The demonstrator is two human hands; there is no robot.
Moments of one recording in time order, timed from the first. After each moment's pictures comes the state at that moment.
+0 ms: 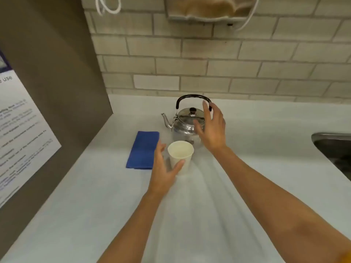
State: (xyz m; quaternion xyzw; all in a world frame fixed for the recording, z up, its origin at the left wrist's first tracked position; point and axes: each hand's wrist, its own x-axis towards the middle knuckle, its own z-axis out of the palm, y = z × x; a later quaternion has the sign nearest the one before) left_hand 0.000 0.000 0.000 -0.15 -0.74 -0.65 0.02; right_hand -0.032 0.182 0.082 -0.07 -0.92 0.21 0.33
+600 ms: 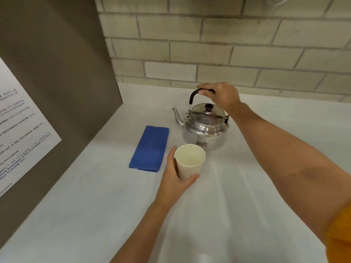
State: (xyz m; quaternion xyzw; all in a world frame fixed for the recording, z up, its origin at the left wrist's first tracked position) left_hand -0.010 0.014 -0.026 -0.13 -0.77 -0.63 -0.02; right_hand -0.147 0.221 0.134 0.03 -0.96 0.22 0.18
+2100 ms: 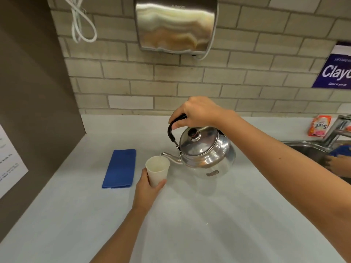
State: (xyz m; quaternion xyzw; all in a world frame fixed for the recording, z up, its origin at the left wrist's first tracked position) left_hand -0.008 0.015 -0.023 -0.15 -0.78 -0.60 -0.01; right_hand 0.022 0.186 0.248 0.15 -0.98 -0.04 0.12
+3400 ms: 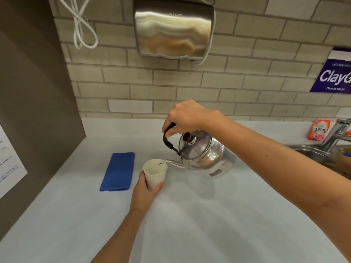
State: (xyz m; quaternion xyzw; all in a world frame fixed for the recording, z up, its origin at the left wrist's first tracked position) left_hand -0.009 0.015 -0.026 -0.14 -0.79 -0.59 -0.01; right_hand 0.019 0.165 0.256 0.19 -0.96 -0.17 0.07
